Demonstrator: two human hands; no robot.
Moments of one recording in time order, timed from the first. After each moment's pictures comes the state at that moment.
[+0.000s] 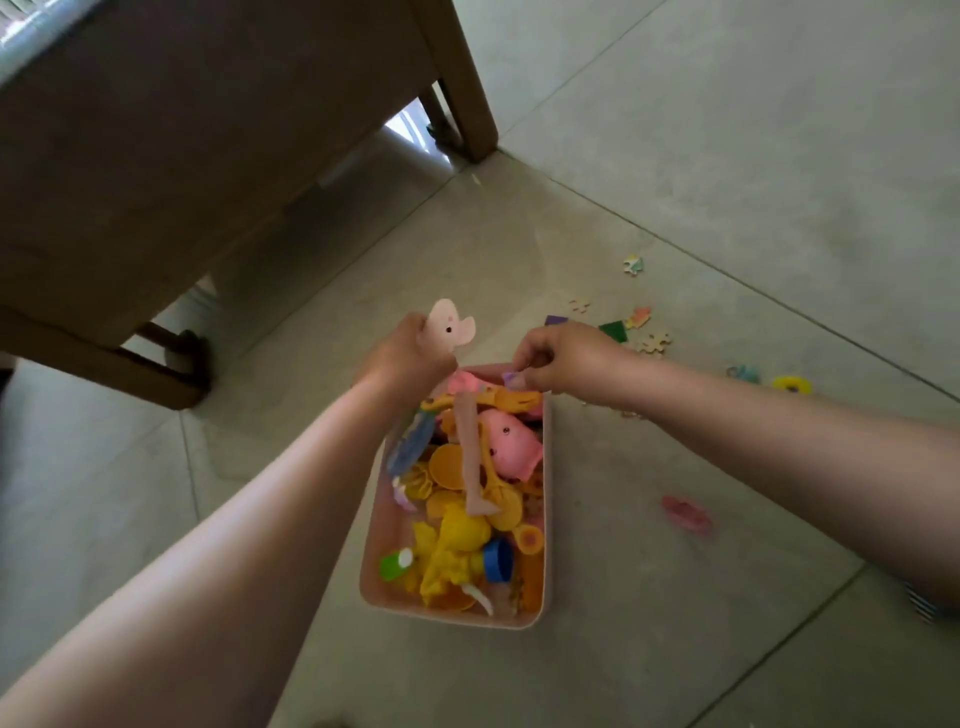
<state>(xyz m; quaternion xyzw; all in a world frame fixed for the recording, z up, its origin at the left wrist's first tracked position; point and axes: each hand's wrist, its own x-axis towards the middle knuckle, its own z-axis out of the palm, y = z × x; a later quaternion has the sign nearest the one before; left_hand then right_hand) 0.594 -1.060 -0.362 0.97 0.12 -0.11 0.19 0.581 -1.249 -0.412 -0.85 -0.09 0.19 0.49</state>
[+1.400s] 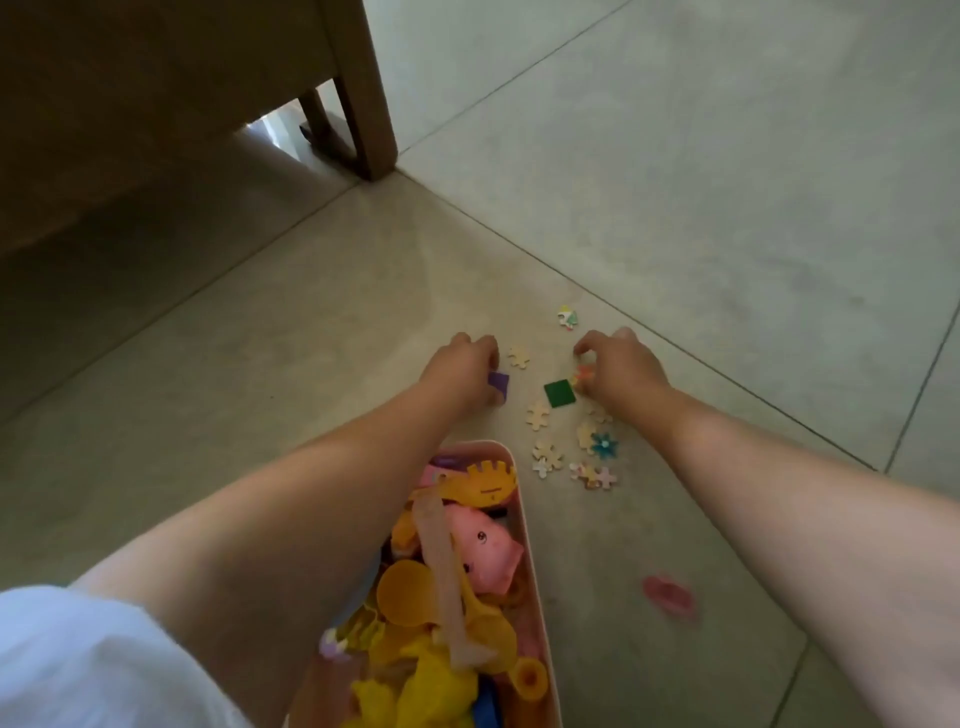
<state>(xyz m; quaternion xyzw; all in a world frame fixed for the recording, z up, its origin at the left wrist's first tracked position) 0.725 -1.124 -0.476 0.95 -0.20 -0.22 0.13 0.658 -1.315 -0.477 -0.95 0.19 0.12 0.20</state>
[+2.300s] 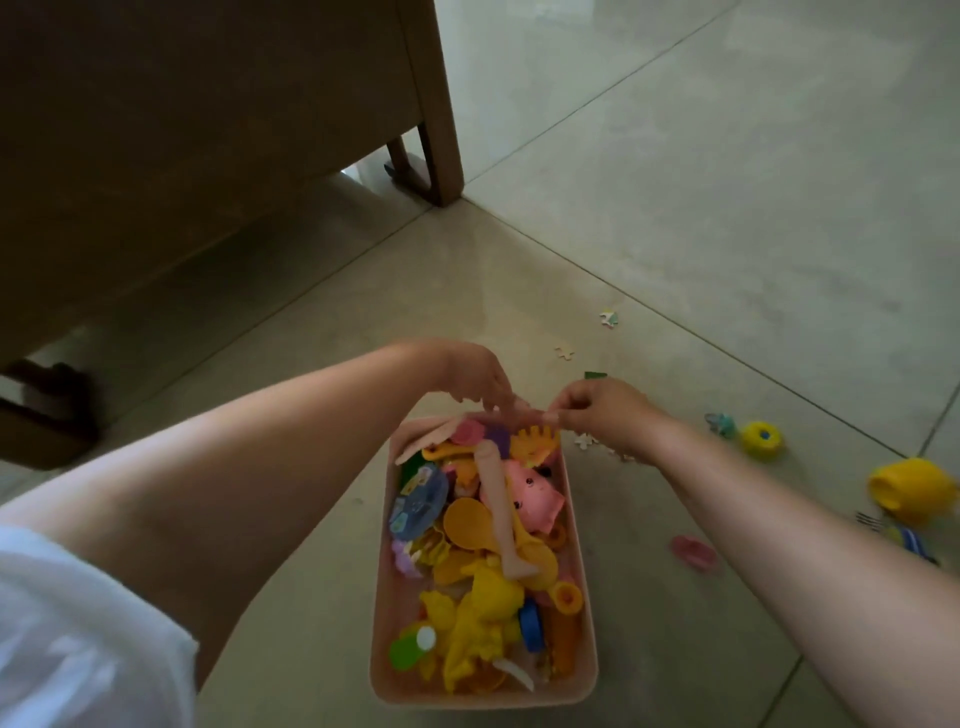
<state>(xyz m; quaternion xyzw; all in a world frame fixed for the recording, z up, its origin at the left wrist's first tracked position) 0.689 -1.064 -0.383 0.86 -0.24 -0.44 0.06 0.582 -1.236 -0.421 -0.87 0.09 0.18 0.45</state>
